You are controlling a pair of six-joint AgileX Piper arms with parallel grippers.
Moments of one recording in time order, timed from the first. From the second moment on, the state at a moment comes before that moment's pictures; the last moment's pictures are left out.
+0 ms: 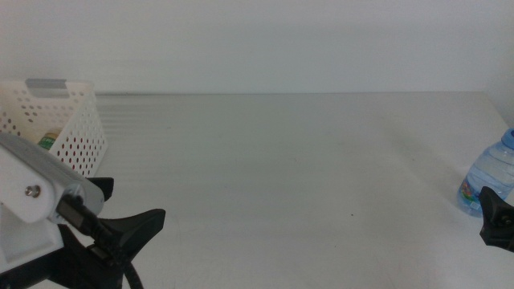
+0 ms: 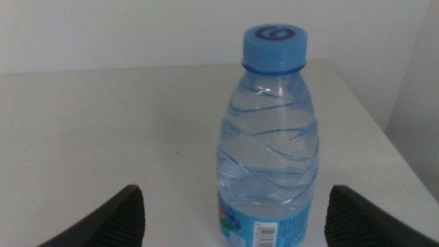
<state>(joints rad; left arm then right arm) -0.60 0.67 -0.54 -0.10 0.37 0.10 0.01 1.32 -0.06 0.07 -0.95 0.03</state>
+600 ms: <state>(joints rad) -0.60 0.67 -0.54 -0.10 0.37 0.10 0.01 1.64 -0.22 0.16 -1.12 -0.12</state>
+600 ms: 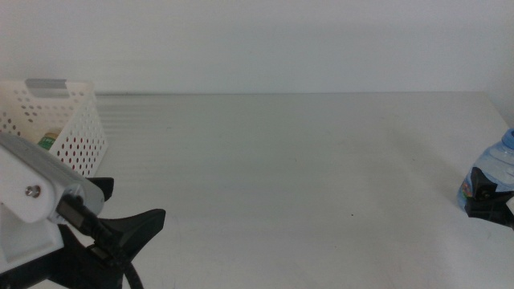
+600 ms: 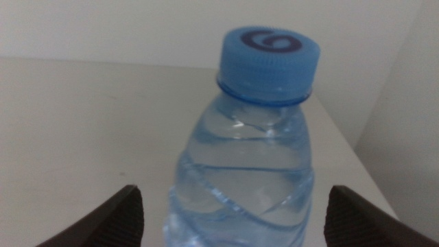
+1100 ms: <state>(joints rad) -0.60 0.67 -0.54 -0.10 0.37 0.10 0.01 1.83 -0.40 0.25 -1.13 -0.18</state>
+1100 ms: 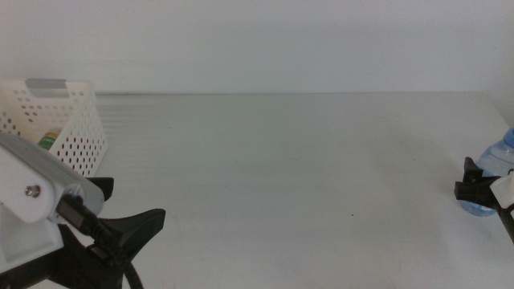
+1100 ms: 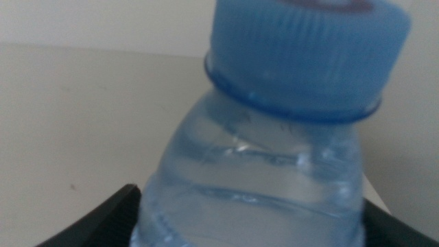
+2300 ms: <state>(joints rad) -0.60 0.67 -0.54 -0.10 0.37 0.10 0.58 1.98 -1.11 -0.21 -0.61 0.05</state>
